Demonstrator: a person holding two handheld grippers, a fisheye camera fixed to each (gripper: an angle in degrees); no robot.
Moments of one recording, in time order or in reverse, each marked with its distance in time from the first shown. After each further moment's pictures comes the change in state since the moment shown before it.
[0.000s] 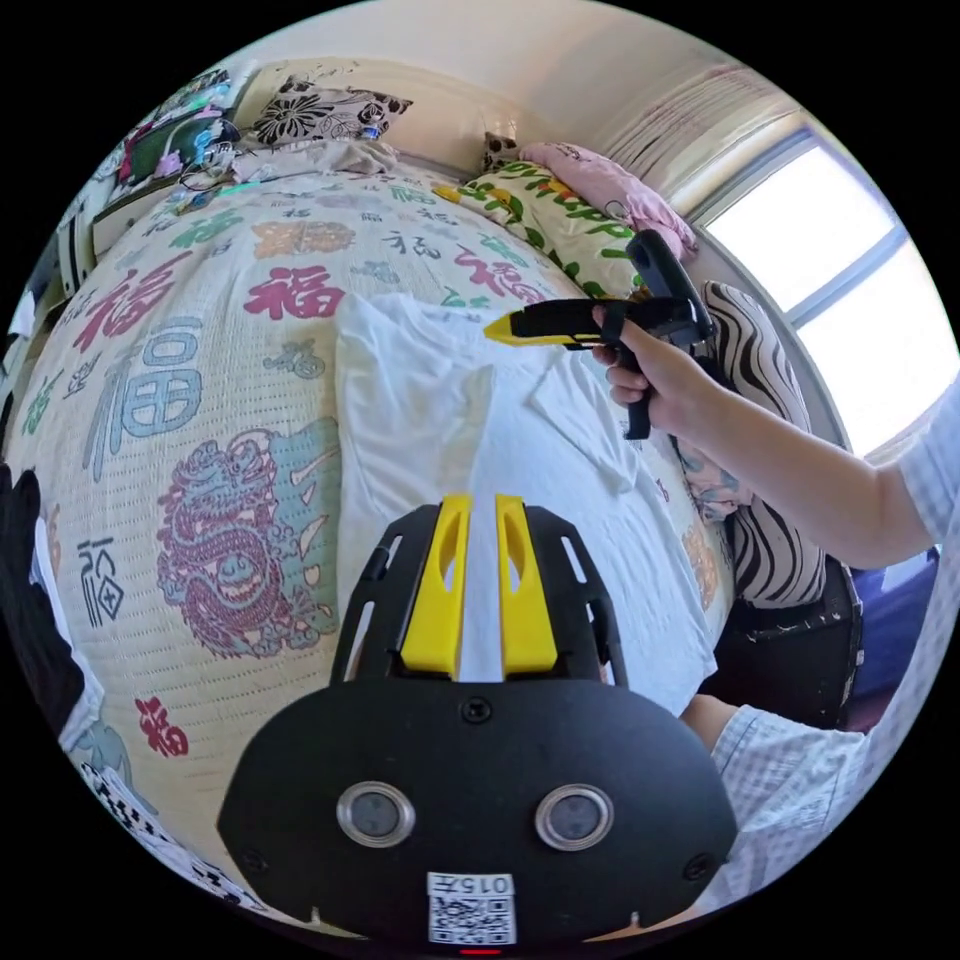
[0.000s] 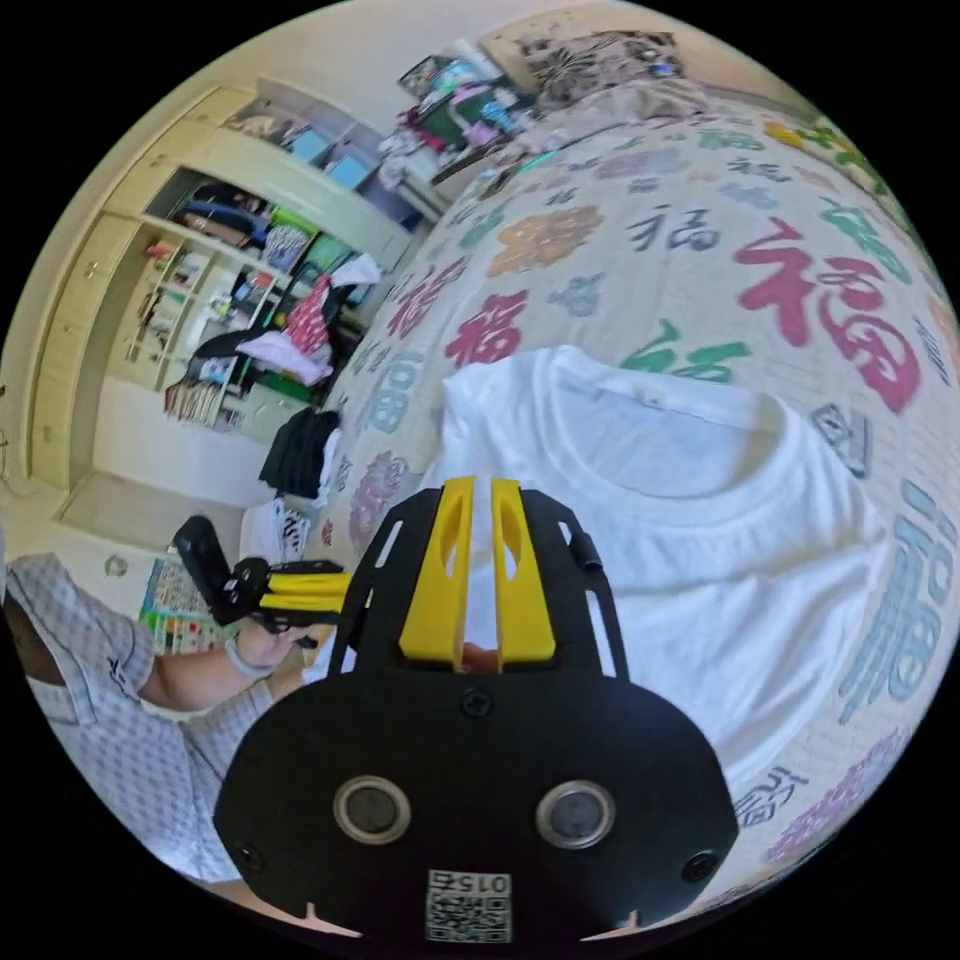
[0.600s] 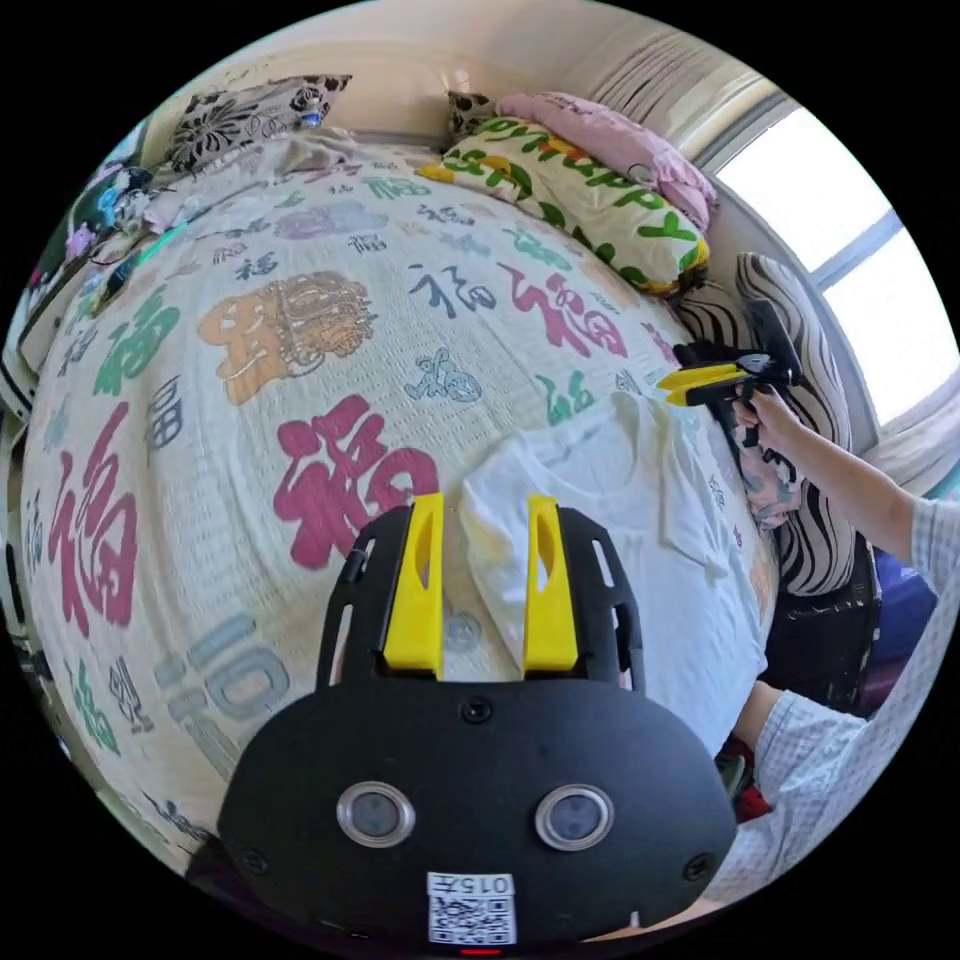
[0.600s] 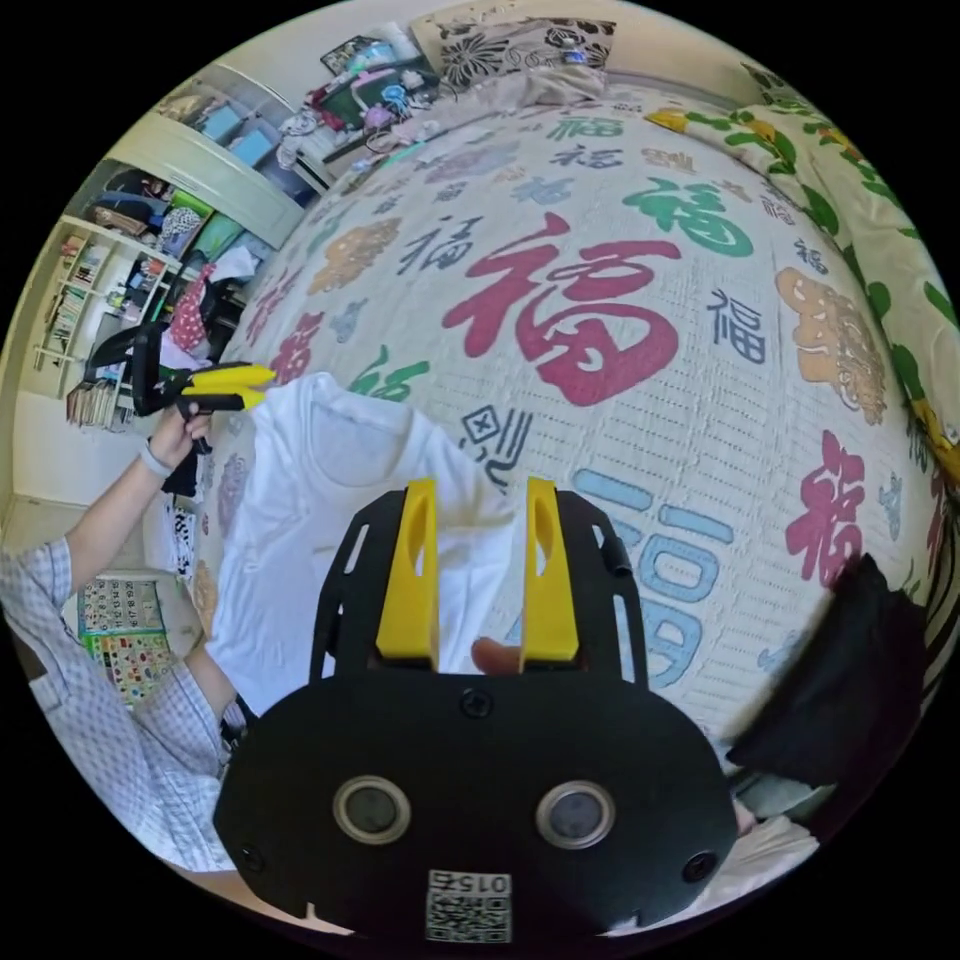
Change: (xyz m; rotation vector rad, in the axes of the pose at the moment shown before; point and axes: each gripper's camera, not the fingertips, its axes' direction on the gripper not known) left arm -0.050 -0.216 0.076 -0.217 -0.027 0.198; right arm 0.118 0.040 -0.127 -0.068 0.342 0.100
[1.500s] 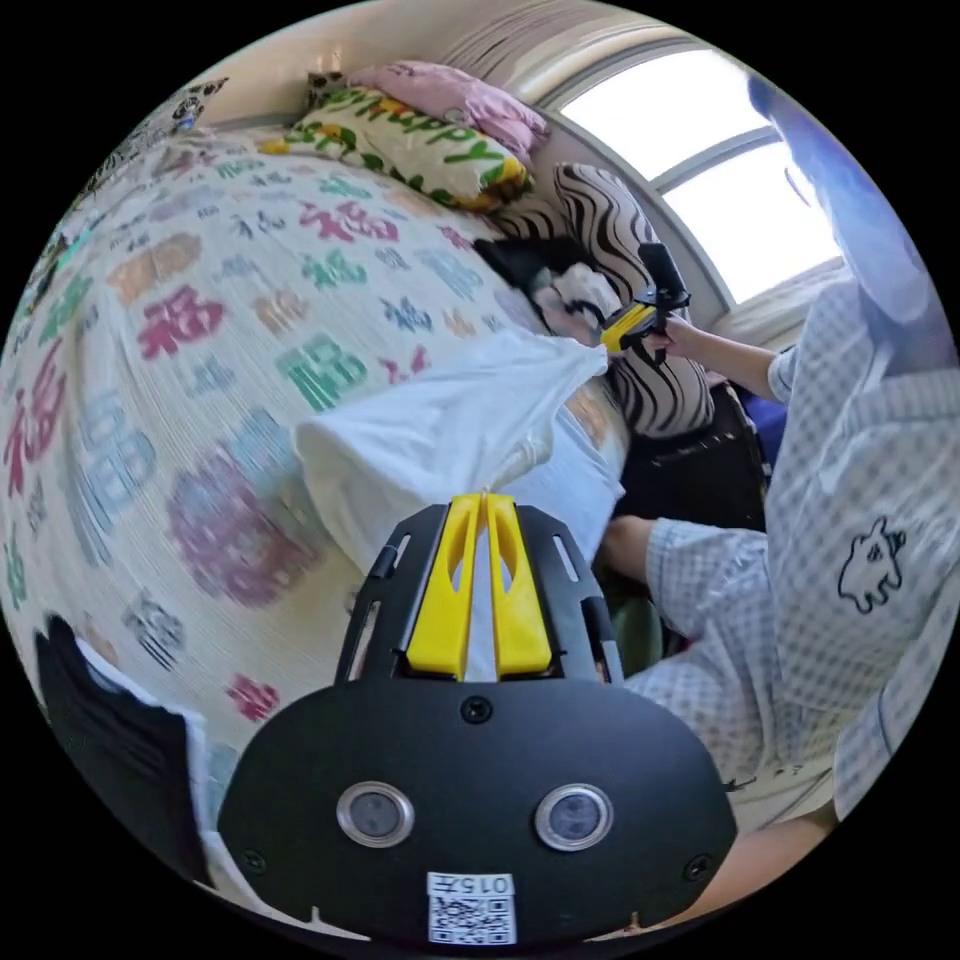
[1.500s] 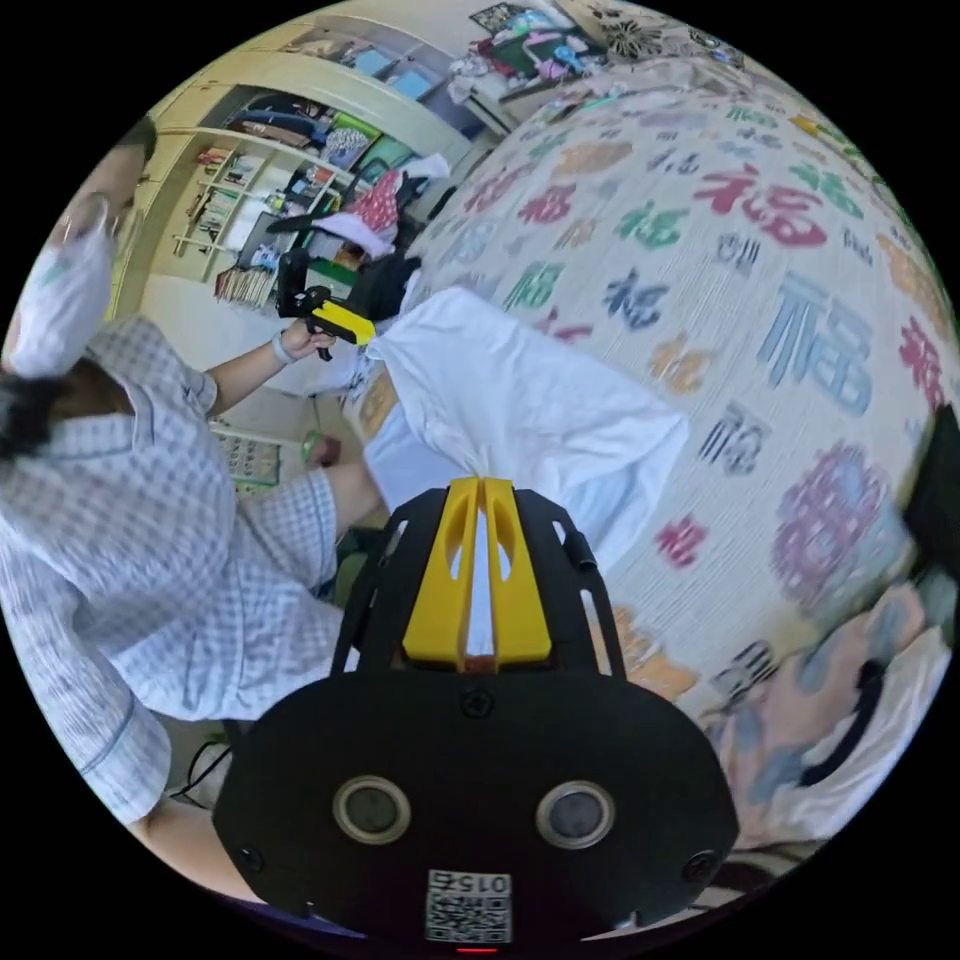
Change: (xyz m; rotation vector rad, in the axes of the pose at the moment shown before) left arm 0.198 0.232 -0.059 -0.127 0.320 0.165; right arm -0.087 0.311 -0.065 -0.190 -0.374 -0.233
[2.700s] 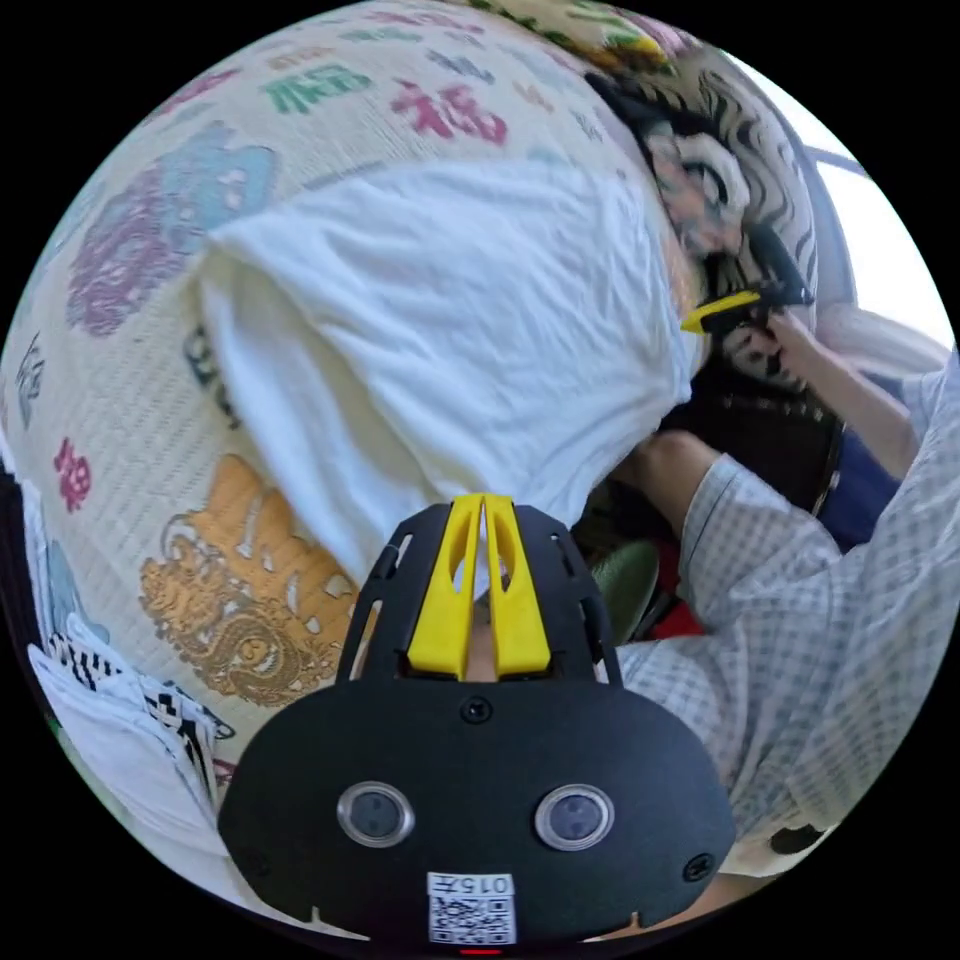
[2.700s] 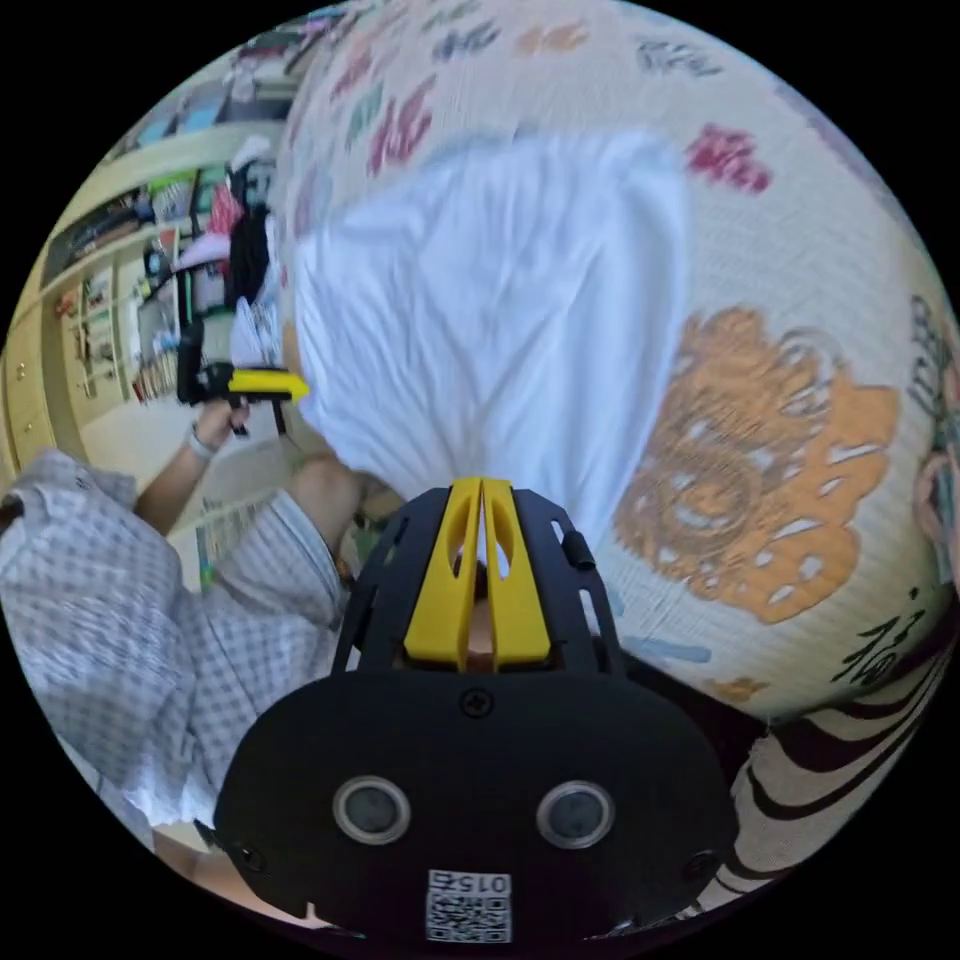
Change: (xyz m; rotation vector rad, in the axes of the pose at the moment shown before) left arm 0.036 0.106 0.038 -0.194 -0.087 -0.384; right arm 0.057 0.077 0.125 0.013 -0.056 0.493
